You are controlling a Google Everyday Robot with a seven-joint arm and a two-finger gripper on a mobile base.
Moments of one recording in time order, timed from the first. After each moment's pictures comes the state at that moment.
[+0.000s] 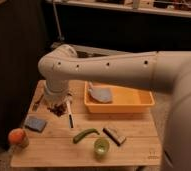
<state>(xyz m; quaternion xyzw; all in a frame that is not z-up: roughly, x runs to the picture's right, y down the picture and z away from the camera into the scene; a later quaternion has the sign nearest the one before) -0.173 0.063 0.624 -0.33 0.02 0.49 0.81</state>
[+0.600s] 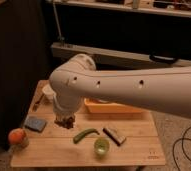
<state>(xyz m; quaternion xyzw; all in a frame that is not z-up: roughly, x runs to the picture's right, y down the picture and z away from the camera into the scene) -0.120 0.108 0.559 -0.32 0.03 0.54 0.78</state>
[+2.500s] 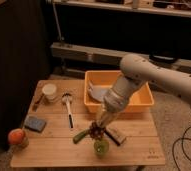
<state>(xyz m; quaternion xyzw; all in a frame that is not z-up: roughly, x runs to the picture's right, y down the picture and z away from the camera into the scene) 0.028 0.145 0.588 -0.56 0.17 0.61 0.54</state>
